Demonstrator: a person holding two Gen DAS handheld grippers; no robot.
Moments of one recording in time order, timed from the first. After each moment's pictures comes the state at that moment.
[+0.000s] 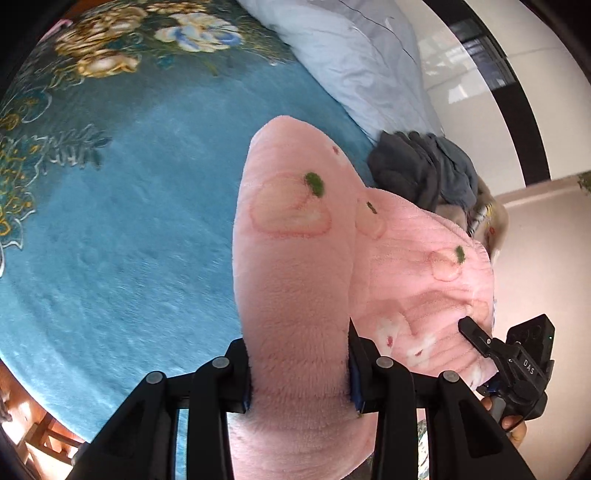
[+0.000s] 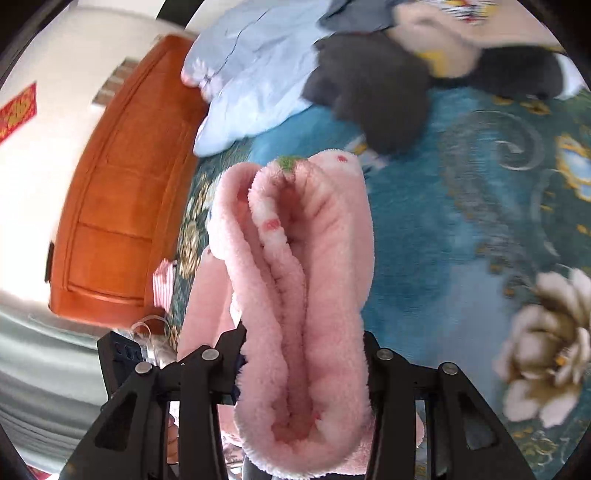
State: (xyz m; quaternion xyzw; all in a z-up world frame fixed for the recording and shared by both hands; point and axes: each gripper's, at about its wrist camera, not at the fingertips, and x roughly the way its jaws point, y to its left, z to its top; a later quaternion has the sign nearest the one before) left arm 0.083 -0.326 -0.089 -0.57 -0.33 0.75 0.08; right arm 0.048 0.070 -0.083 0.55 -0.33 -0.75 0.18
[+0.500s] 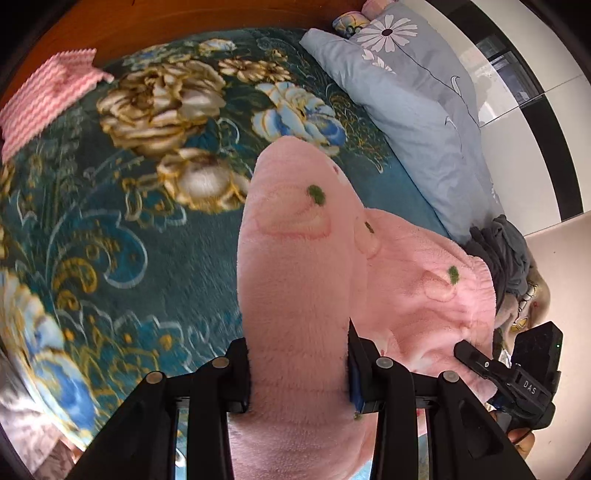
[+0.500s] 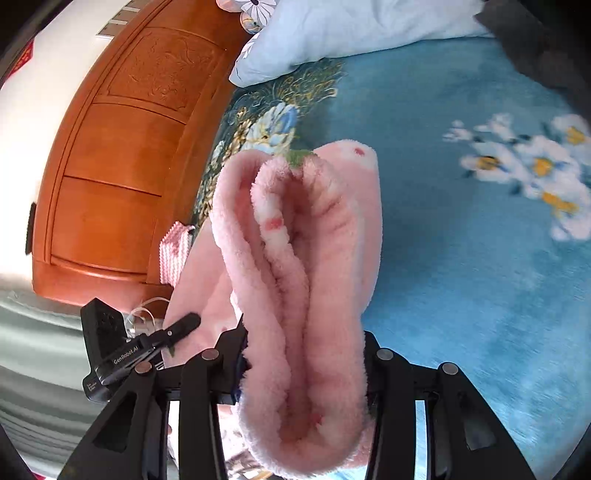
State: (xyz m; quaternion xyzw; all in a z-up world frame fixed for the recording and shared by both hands) left arm -0.037 -0.549 -0.086 -0.55 -0.28 0.79 0.02; right arm -0.080 -0.167 -0.127 0.58 -0.31 -0.71 0.25
